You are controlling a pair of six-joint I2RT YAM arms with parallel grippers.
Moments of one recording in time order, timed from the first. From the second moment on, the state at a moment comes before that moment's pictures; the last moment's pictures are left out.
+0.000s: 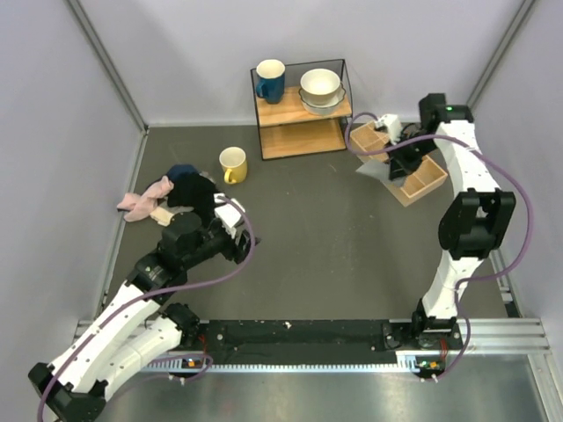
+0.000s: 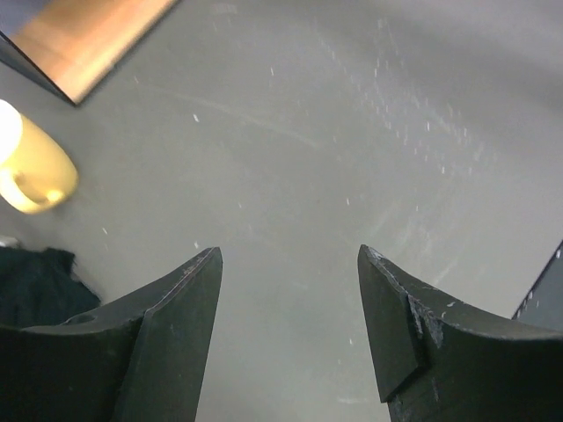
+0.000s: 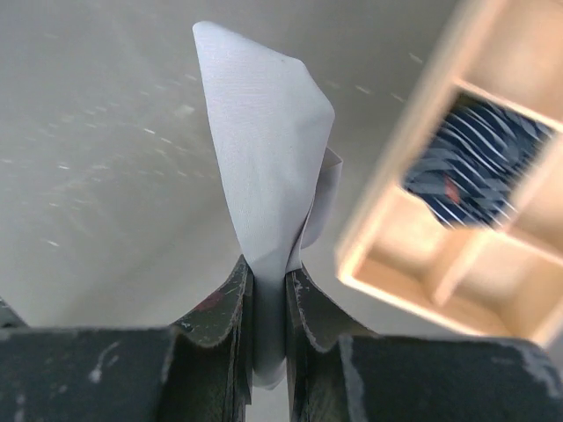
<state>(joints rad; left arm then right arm) -0.60 0.66 0.71 -0.35 0.22 0.13 0.04 1.92 1.86 -1.28 -0.52 -0.87</state>
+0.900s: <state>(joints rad) -0.56 0.76 0.69 -0.44 0.27 0.19 -0.07 2.17 2.08 -1.33 0.12 -1.17</state>
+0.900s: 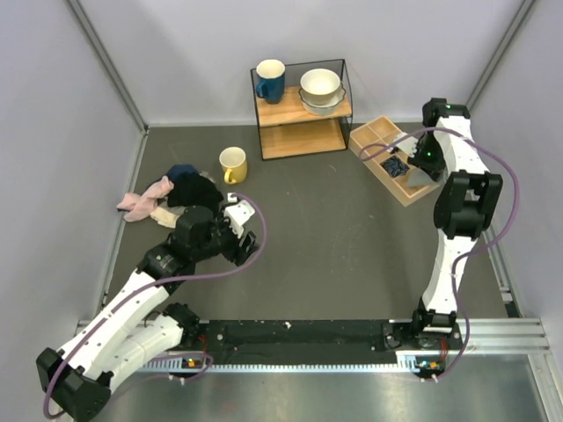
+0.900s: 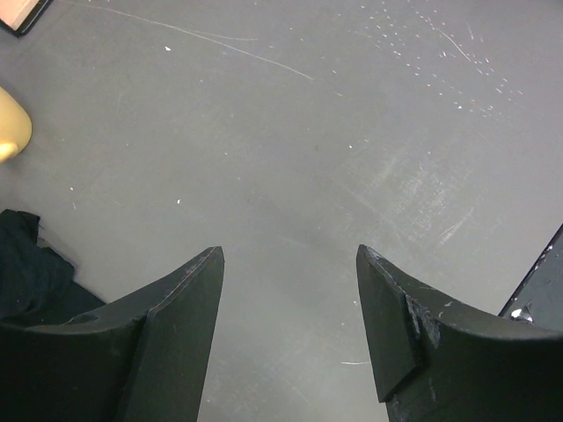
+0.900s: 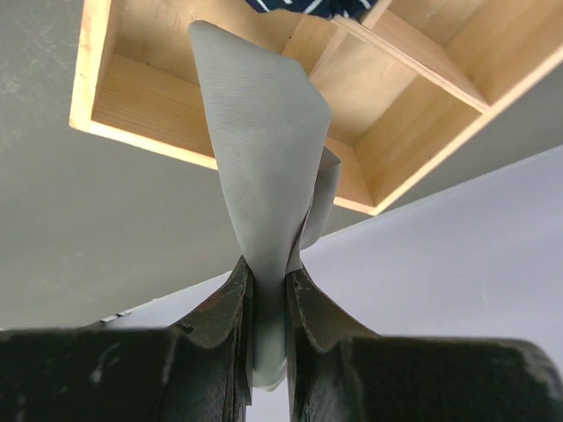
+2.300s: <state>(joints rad) -0.54 0.79 0.69 -0.44 0.28 0.20 -0.05 2.31 2.09 -1.23 -0.18 -0.98</state>
